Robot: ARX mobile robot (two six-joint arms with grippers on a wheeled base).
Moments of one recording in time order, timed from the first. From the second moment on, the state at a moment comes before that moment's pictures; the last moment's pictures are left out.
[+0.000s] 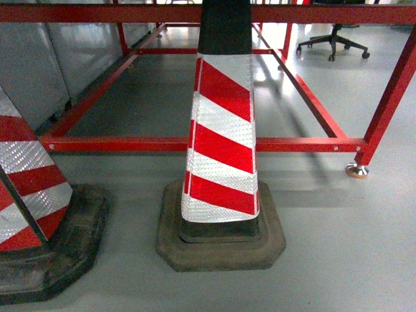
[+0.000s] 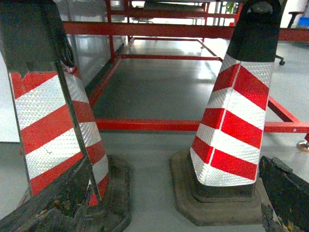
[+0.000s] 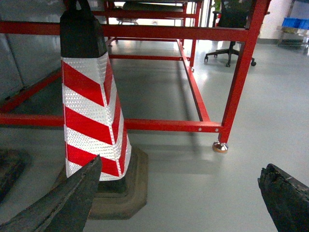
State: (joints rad) left arm 0.00 0.01 0.01 0.00 0.00 -0.01; right arm 0.00 0.01 0.01 0.00 0.00 -0.01
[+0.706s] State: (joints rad) left arm 0.00 0.01 0.01 0.00 0.00 -0.01; right arm 0.00 0.01 0.01 0.00 0.00 -0.01
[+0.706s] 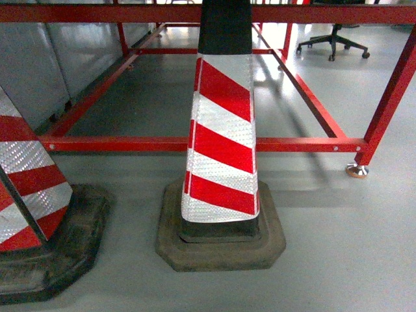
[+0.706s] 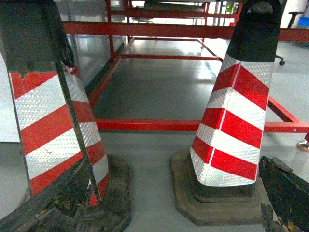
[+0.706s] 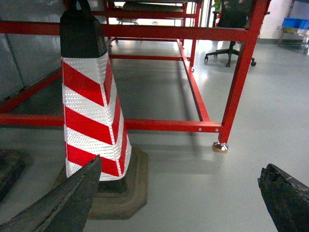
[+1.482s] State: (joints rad) left arm 0.00 0.01 0.01 -0.01 0.00 -0.01; right arm 0.00 0.01 0.01 -0.01 0.00 -0.01
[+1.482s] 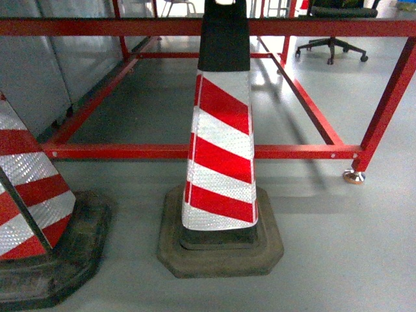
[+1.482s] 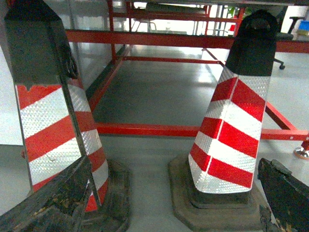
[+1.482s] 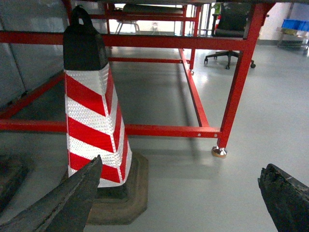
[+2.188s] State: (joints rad) left arm 0.00 0.01 0.01 0.00 0.00 0.00; right arm 0.00 0.01 0.01 -0.01 0.00 0.00
